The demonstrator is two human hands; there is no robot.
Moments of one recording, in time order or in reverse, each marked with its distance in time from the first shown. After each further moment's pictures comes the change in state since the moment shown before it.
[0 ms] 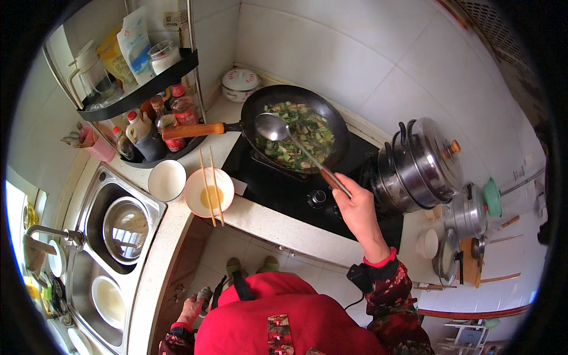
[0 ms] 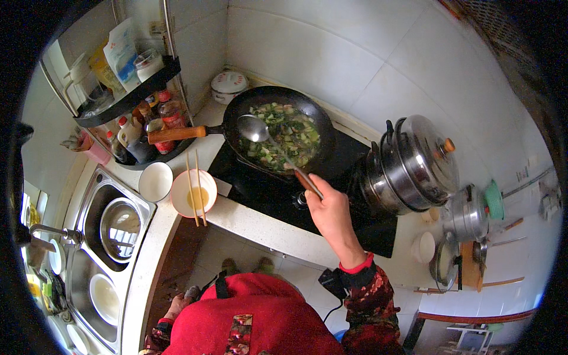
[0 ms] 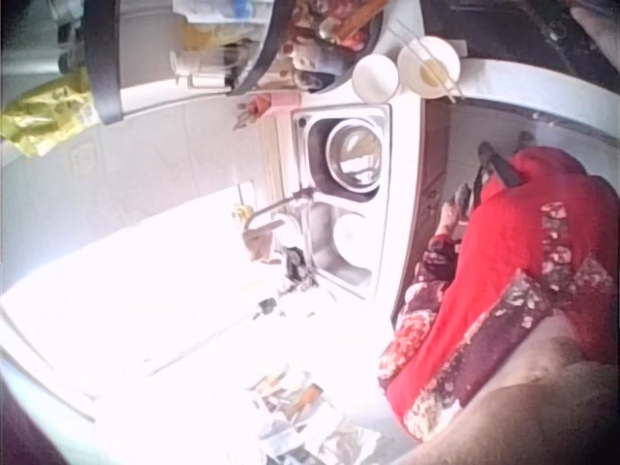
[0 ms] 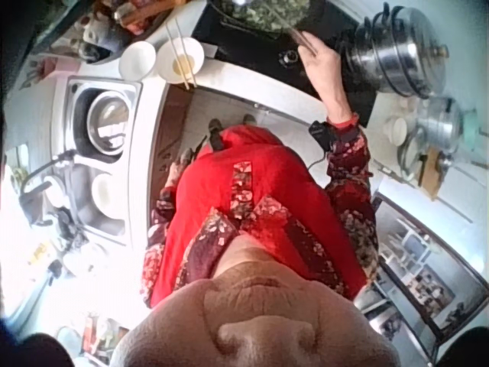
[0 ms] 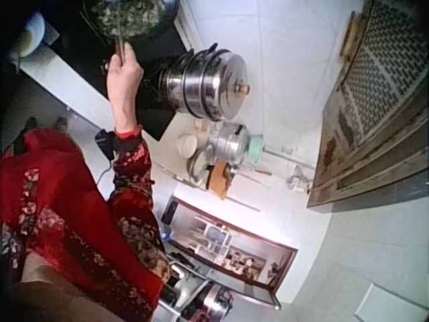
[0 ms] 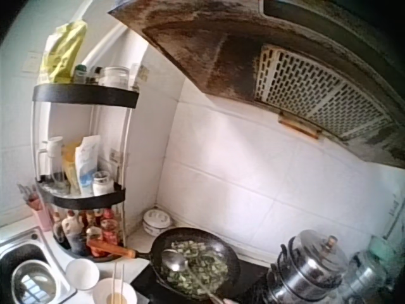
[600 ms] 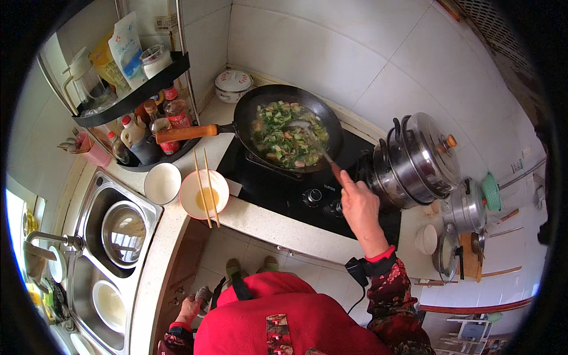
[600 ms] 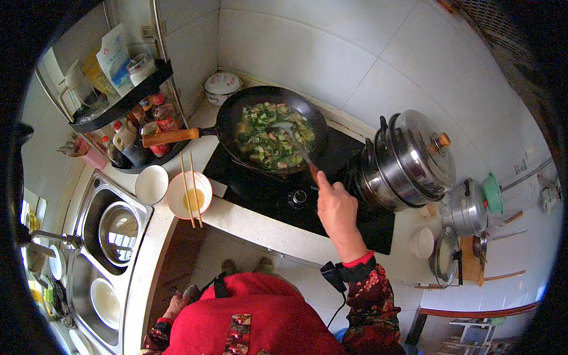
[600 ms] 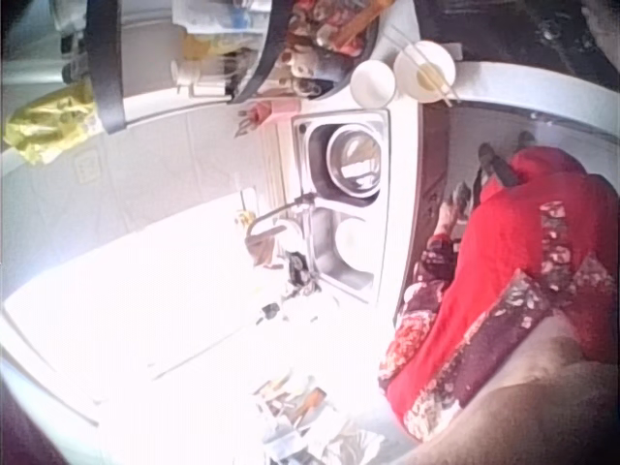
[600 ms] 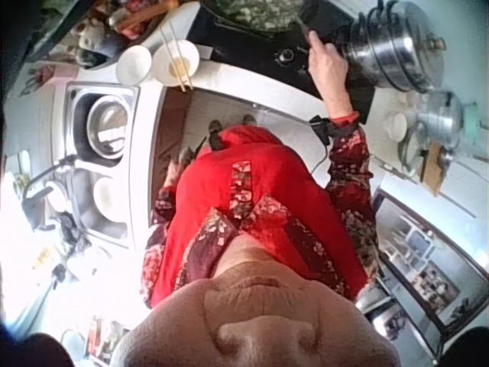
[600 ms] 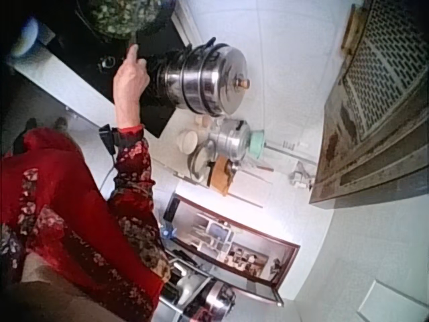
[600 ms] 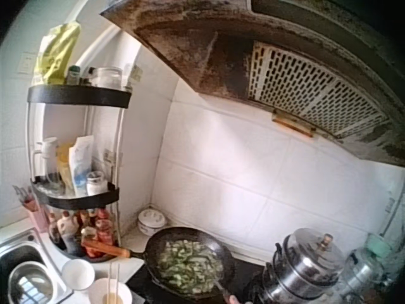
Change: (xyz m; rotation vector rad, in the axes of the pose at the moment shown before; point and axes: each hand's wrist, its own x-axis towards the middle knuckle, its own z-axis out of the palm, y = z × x) left_hand -0.013 0.041 -0.012 0.247 -0.010 -0.005; right_hand -0.003 0.040 -0.017 -0.701 0.123 -0.312
